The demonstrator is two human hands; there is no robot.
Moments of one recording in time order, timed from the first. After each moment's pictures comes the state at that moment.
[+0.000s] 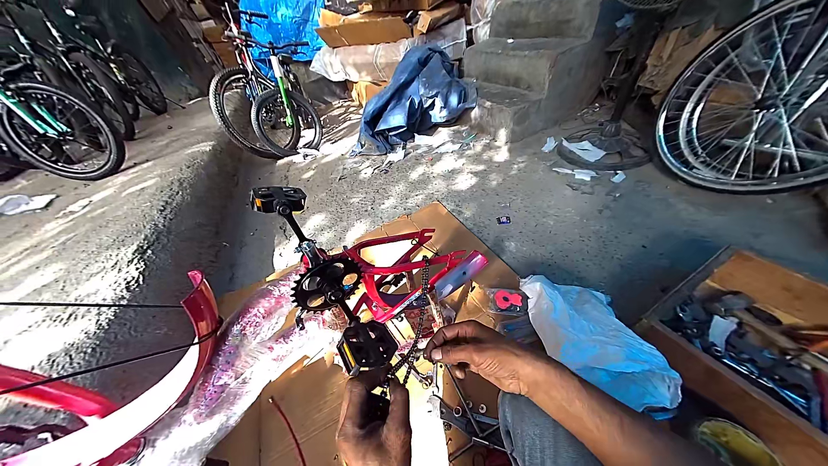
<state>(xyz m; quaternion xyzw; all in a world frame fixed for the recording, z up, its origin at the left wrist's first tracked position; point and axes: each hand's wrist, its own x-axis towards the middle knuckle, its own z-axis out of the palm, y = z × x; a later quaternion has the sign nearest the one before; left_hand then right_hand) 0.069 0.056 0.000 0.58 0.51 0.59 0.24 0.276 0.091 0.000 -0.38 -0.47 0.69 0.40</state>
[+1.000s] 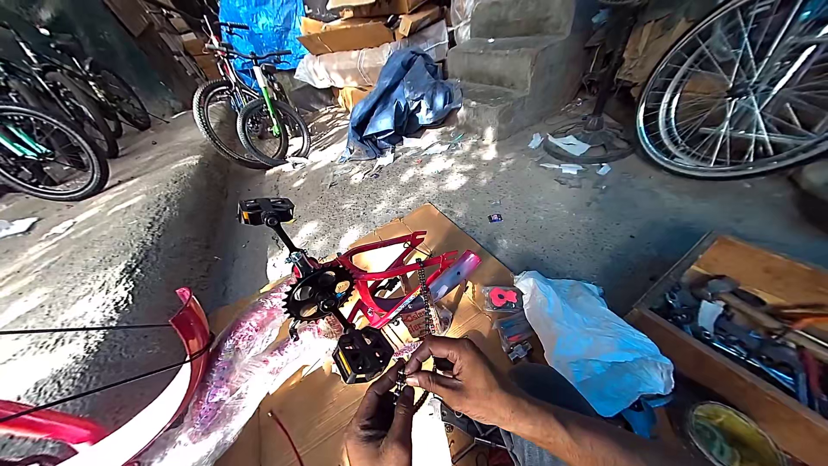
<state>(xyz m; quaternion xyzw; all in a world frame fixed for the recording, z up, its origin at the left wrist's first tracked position) 0.066 0.051 0.002 0.54 0.41 0.57 0.46 0.236 0.068 0.001 -0.39 -0.63 0.42 0.52</state>
